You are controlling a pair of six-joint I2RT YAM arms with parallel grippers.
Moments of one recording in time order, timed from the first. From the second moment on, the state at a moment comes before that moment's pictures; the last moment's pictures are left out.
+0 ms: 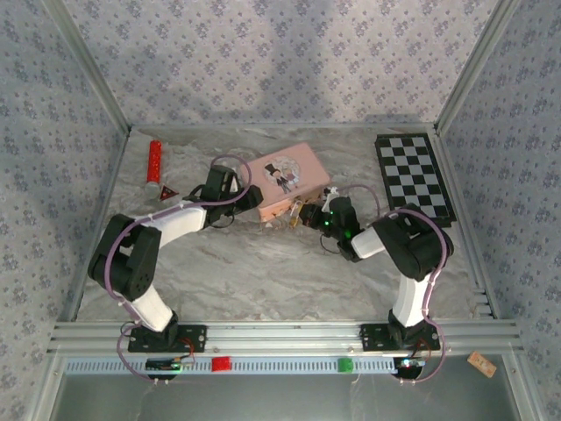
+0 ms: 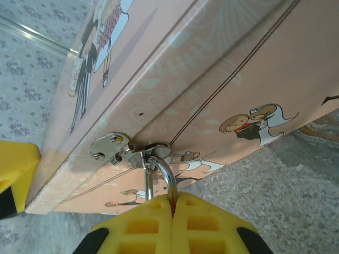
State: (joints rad) left arm -0.46 1.66 0.93 -0.02 0.19 -0.73; right arm 0.51 1.85 0.58 0.91 -0.22 0.86
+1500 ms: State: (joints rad) left arm -0.46 1.68 0.93 0.03 0.22 -0.80; right arm 0.58 1.98 0.56 1.22 0.09 1.05
